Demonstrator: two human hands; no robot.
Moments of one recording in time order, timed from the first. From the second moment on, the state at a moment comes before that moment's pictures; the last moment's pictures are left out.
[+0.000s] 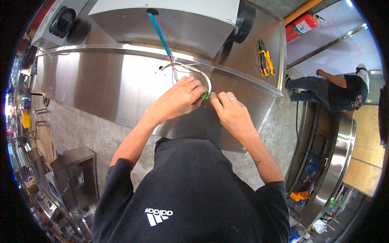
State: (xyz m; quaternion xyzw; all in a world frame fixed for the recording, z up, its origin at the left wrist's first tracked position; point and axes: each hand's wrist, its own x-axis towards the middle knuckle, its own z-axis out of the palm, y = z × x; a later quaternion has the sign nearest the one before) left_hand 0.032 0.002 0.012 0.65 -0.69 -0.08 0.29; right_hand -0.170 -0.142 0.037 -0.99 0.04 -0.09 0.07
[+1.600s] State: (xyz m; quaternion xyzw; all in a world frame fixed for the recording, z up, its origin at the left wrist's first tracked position) left_hand 0.036 0.000 0.017 0.63 -0.74 -0.01 0.24; right_hand -0.155 -0.136 0.028 -0.91 0.21 -0.06 0.35
